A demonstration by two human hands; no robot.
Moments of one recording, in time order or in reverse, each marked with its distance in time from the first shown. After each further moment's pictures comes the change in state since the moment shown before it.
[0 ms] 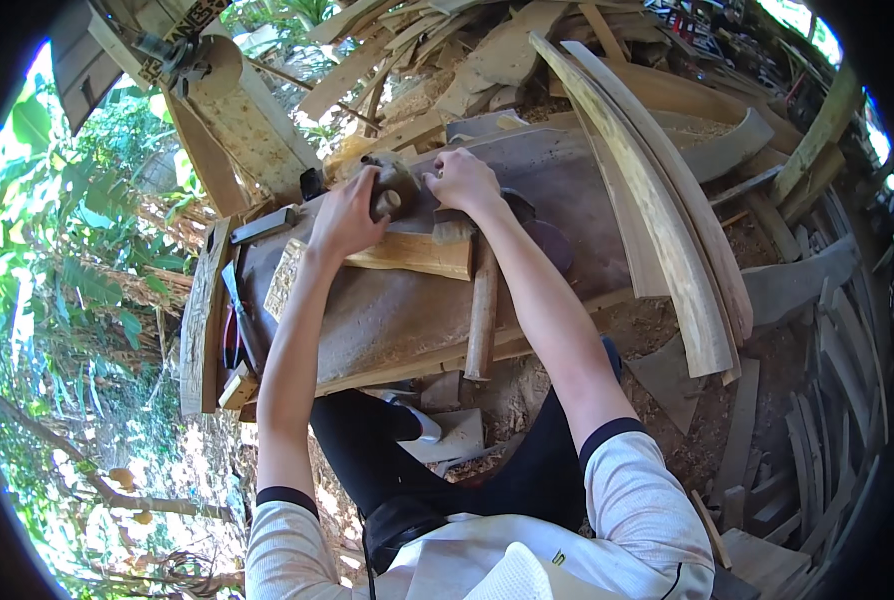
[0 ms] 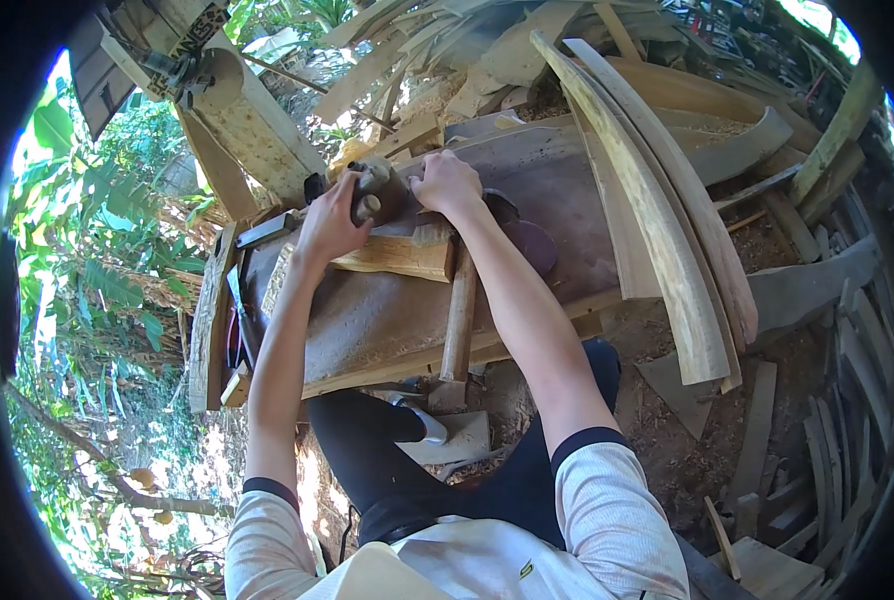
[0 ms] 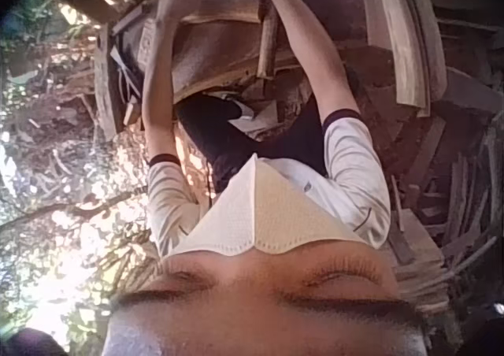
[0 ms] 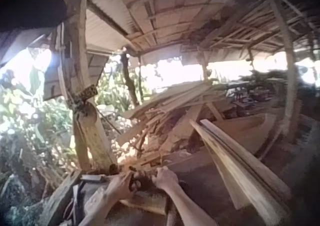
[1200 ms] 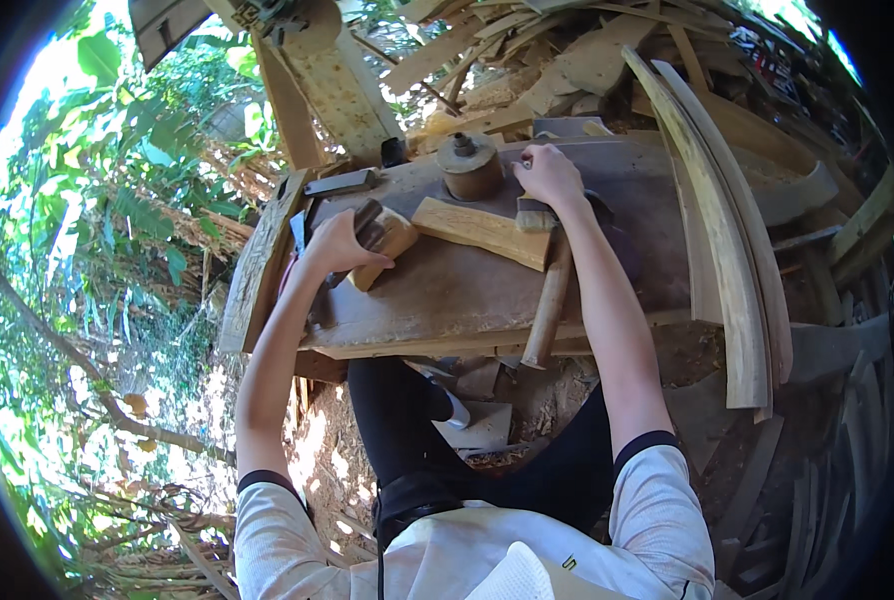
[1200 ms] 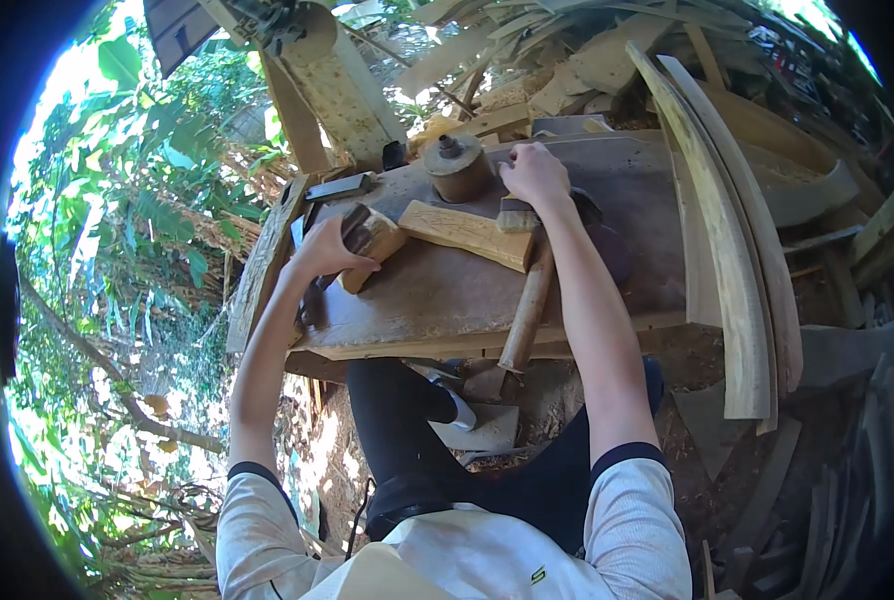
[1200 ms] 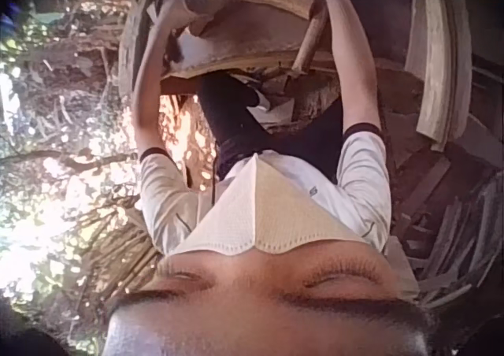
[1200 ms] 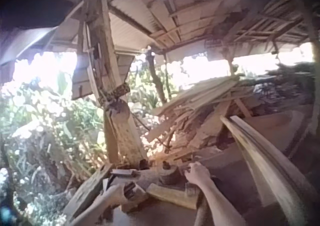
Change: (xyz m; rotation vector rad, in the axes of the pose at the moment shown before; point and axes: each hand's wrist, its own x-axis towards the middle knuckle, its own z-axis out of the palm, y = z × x) left_hand -0.113 -0.074 -0.070 0.077 -0.338 -0.515; right_hand 0.002 -0.004 0.004 -0.046 -0.009 -0.014
